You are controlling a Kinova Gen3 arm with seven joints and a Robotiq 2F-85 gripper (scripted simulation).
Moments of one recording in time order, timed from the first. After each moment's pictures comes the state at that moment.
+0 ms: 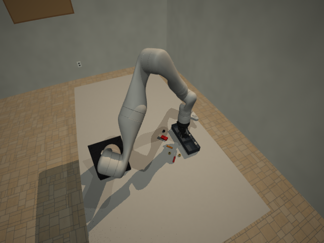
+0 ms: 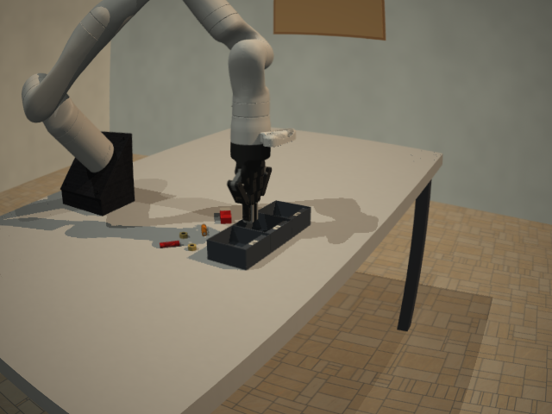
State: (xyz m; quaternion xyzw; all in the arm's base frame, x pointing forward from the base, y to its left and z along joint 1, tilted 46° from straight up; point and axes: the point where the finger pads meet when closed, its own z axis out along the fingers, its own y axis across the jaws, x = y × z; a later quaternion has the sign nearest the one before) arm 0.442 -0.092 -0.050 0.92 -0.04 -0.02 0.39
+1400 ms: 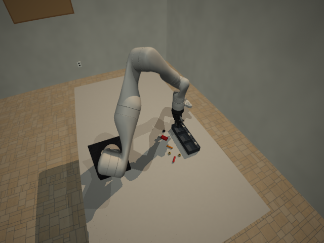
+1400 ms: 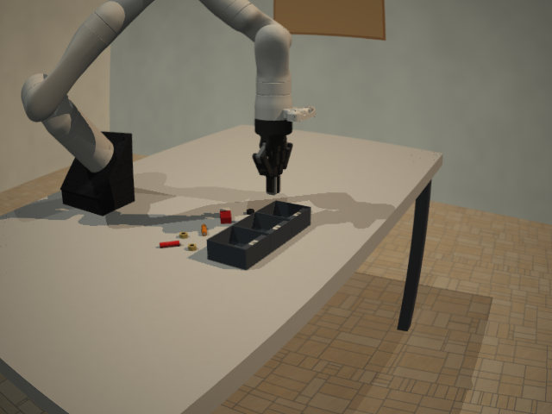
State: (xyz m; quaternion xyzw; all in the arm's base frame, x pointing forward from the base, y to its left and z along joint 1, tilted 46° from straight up) arm 0.454 -0.010 -0.089 0.92 -0.04 -0.02 0.39
